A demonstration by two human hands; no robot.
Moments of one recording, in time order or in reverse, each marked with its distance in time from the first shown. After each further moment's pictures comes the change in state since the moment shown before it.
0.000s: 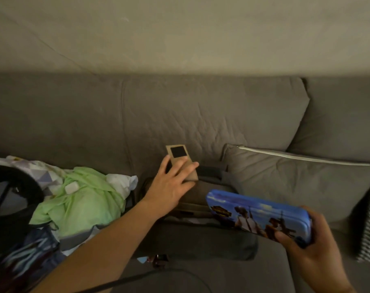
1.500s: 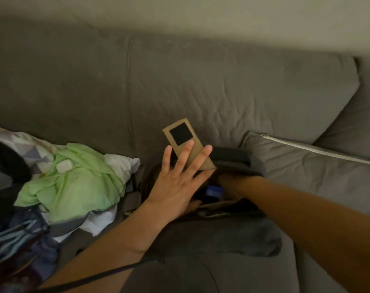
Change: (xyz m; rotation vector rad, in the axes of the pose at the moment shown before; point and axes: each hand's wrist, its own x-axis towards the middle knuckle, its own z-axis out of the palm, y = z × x) left_hand -0.017 -0.006 0.025 0.047 0.001 -0.181; right_hand 0.141 0.005 0.205 -1.056 -1.123 0.057
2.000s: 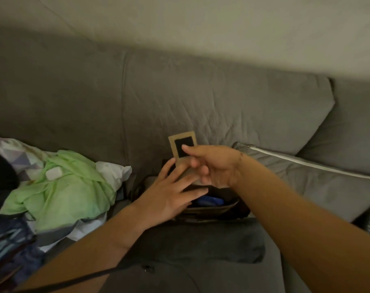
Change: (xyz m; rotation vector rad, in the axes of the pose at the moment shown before) left_hand 0.001 -0.014 0.005 -0.275 0.175 0.269; right_hand -0.084 -0.056 -0.095 1.515 -0.229 -0.112
